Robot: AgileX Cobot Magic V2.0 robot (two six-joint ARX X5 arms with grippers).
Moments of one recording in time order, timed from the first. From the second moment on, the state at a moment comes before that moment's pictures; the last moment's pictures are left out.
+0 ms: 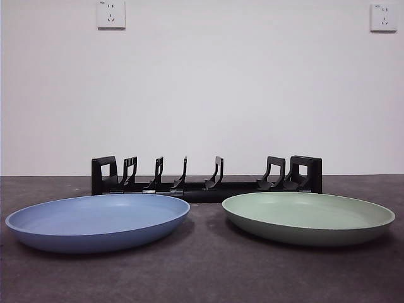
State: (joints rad) left arm -0.02 0.07 0.02 -0.17 0.09 -0.14; right arm 0.01 0.01 0.04 -0.23 -0.04 0.02
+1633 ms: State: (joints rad) left arm -0.05 0.61 0.85 -0.84 0.63 0.02; right arm 0.01 0.74 1.05 -1.03 -0.35 -0.05
